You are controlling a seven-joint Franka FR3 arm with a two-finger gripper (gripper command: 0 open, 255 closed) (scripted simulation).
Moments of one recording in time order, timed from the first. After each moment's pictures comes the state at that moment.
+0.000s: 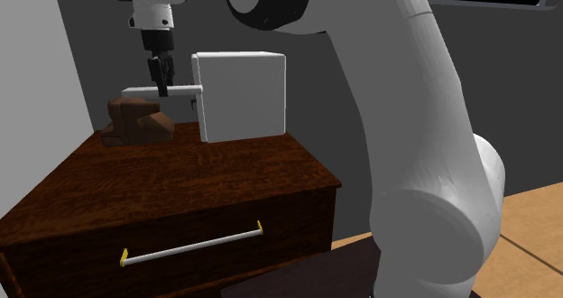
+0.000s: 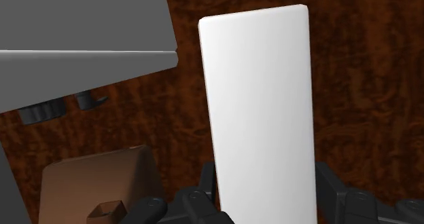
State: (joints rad) arm 0.45 0.52 -0.02 -1.09 0.00 1.63 -0.87
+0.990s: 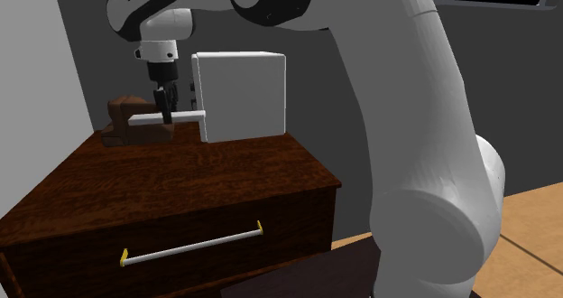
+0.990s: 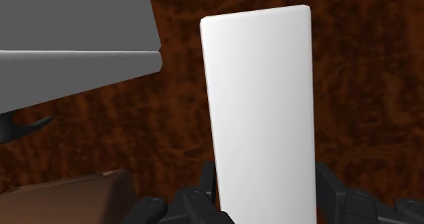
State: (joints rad) arm 0.45 0.50 -0.02 -1.33 0.00 1.84 -0.86
